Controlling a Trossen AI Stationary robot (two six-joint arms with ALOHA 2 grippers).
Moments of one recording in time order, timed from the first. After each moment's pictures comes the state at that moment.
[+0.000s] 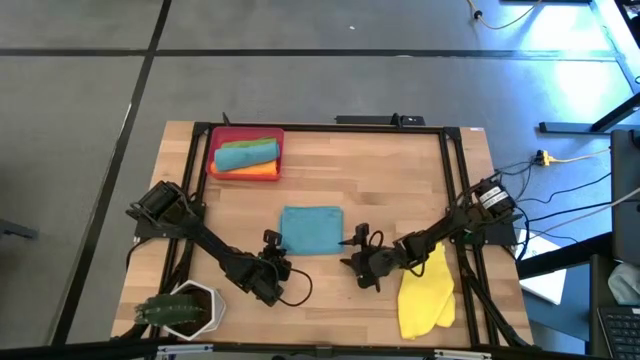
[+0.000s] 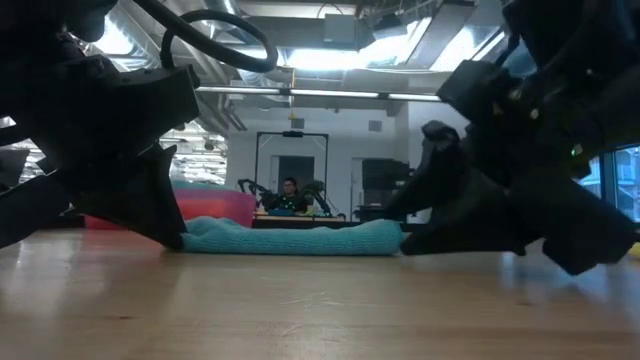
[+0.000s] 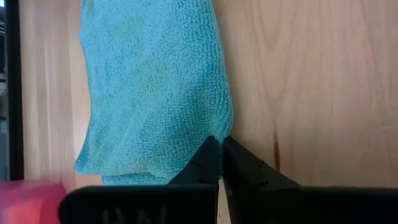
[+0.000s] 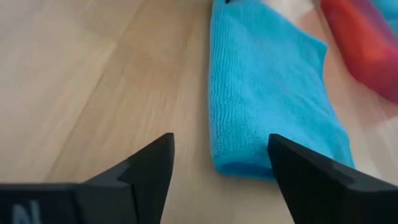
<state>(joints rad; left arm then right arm) -0.61 1.88 0.97 -0.51 -0.74 -0.31 0.46 1.88 0.64 0.60 0.57 -0.19</state>
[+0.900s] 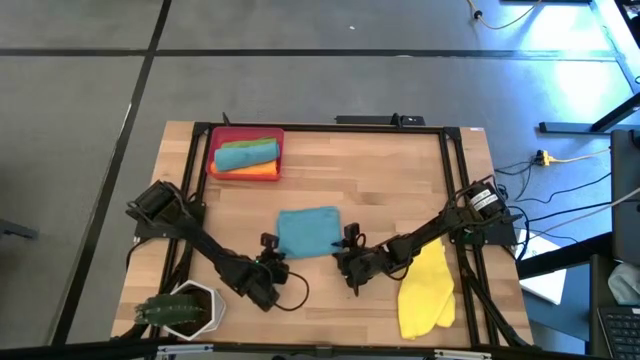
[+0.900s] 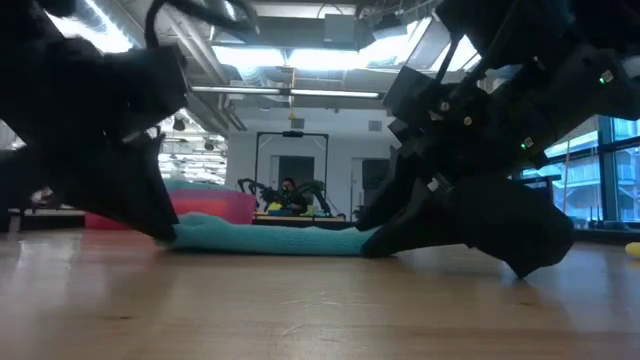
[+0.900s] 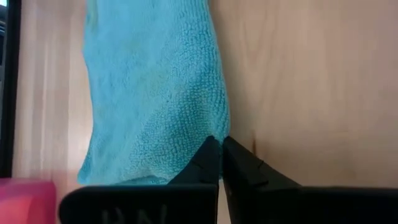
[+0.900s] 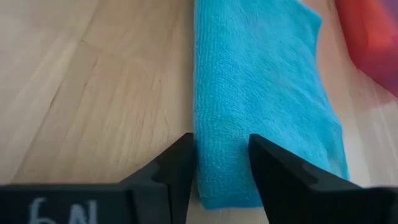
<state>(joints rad) -0.65 1.86 0.97 -0.50 -0.75 -0.38 0.42 1.98 0.86 0.25 0.62 -0.15</state>
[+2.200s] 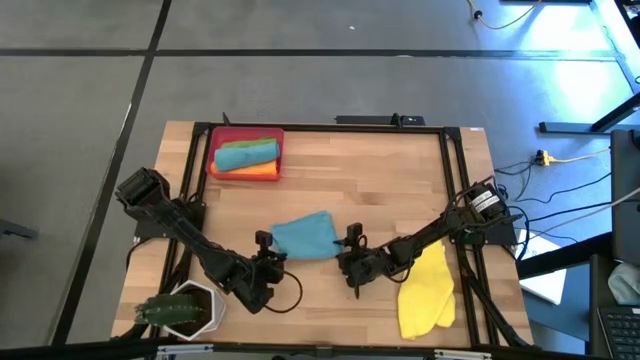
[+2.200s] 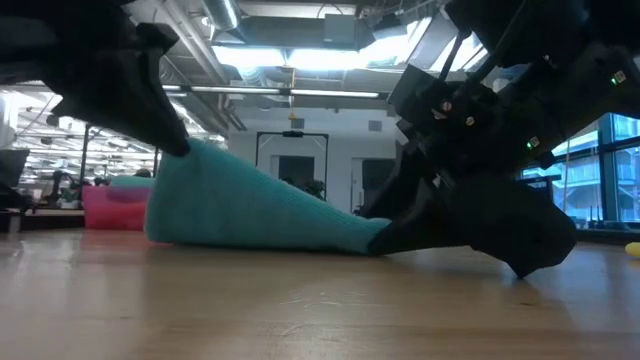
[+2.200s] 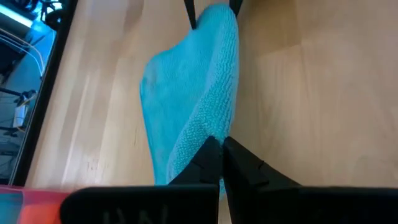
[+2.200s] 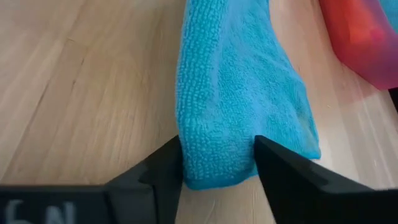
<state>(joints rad) -0.69 1.69 0.97 -0.50 -0.83 -0.41 0.46 1.98 0.86 0.22 0.67 -0.09</state>
